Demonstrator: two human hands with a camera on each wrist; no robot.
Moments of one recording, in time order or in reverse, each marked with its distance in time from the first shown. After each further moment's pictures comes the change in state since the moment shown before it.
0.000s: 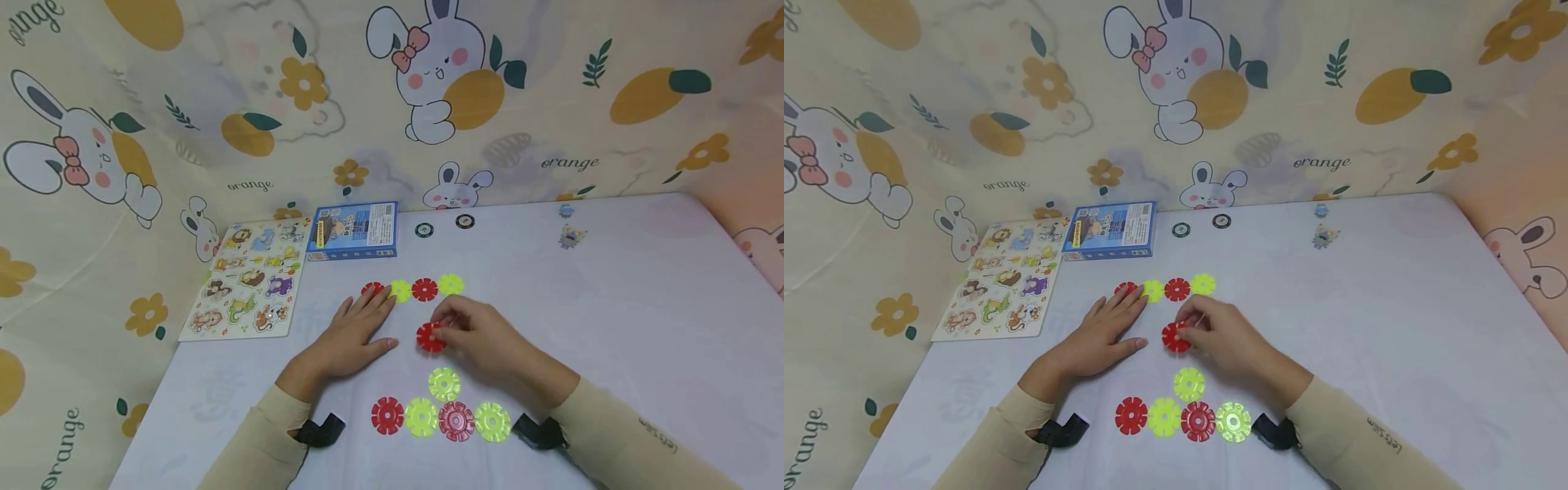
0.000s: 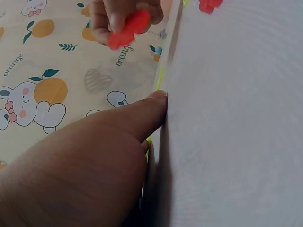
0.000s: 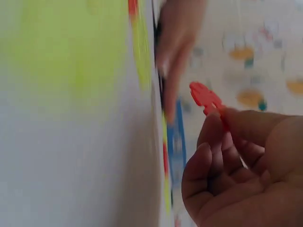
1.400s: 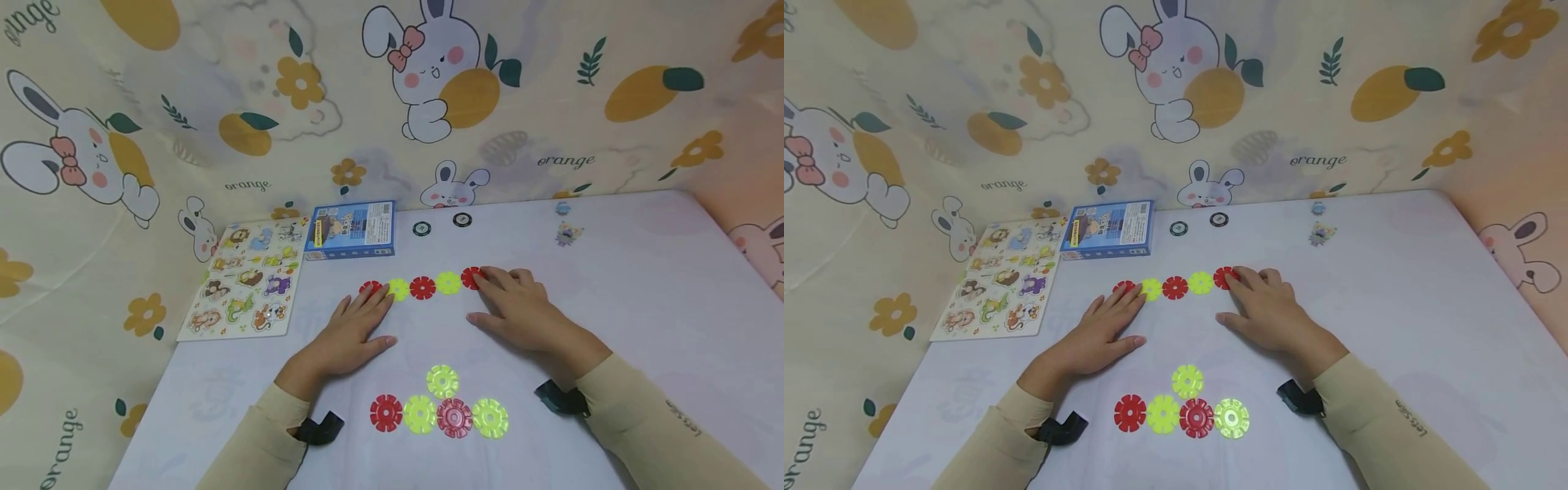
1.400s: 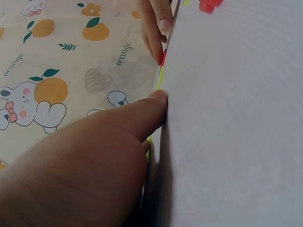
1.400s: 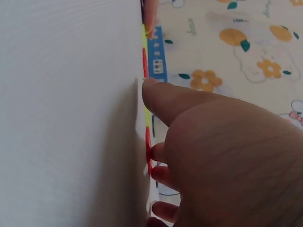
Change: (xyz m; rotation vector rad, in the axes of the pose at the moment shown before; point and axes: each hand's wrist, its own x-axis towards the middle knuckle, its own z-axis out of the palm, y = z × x) left_hand 0.001 0.003 -0.001 0.005 -0.008 -0.001; right_hand 0.009 0.055 -0.052 -0.850 0.118 -0.053
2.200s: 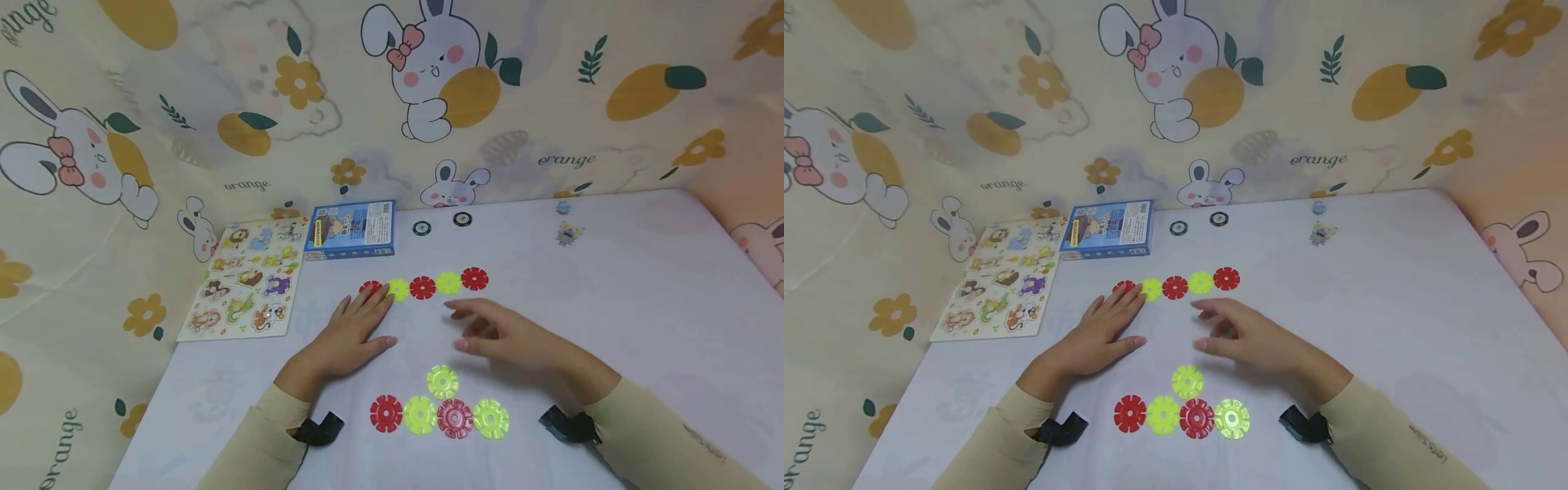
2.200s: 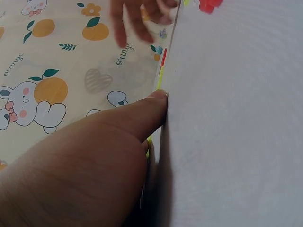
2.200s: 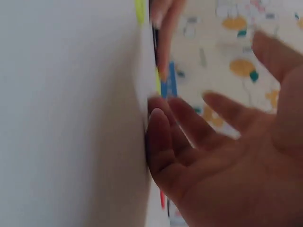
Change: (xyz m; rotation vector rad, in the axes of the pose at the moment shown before) left_hand 0.000 0.000 0.001 -0.007 0.003 -0.008; right_hand -0.027 -0.036 -0.019 0.762 -0.226 -0.093
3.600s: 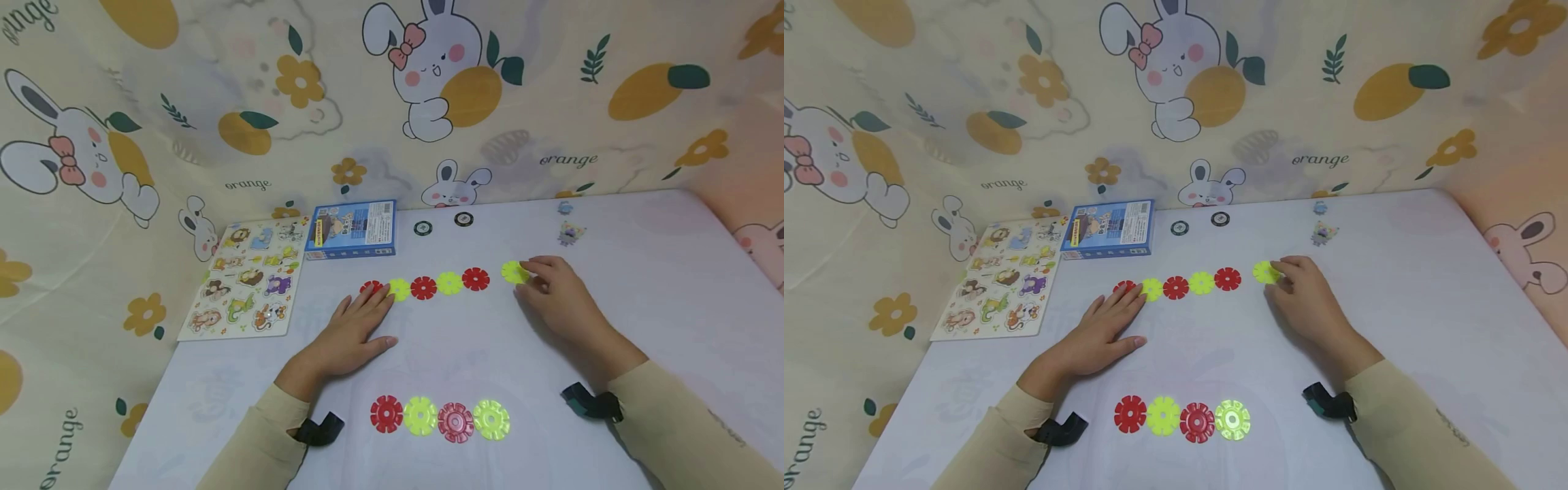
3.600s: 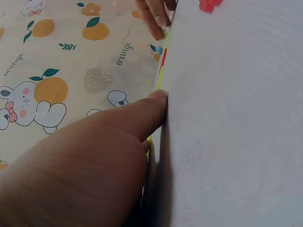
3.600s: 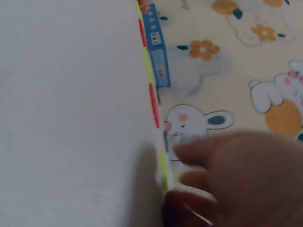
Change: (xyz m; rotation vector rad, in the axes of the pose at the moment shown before) left_hand -0.001 -0.001 -0.001 -0.014 0.002 0.010; right_hand 0.001 0.057 -0.054 -0.290 0.456 0.229
